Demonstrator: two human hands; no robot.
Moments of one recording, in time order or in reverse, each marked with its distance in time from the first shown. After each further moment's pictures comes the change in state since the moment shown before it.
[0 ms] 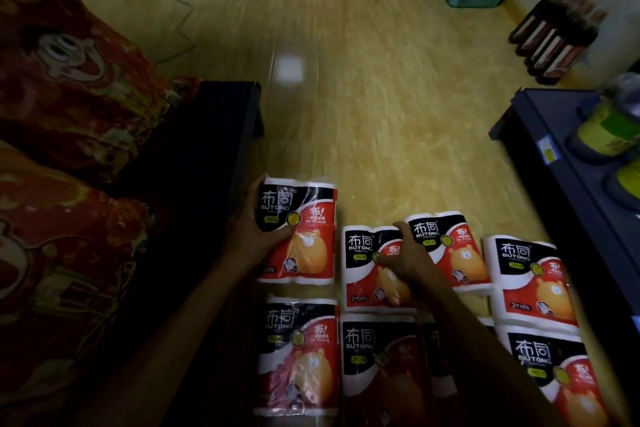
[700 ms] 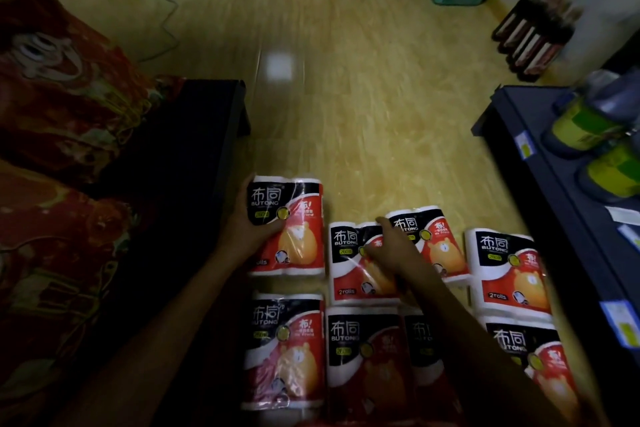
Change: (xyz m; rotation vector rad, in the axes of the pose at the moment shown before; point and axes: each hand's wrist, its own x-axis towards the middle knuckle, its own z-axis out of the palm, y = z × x) left_hand 0.013 -0.007 0.016 -0.020 -0.012 -0.038; right_hand -0.023 -0.021 -0.018 -0.226 -0.028 -0.115
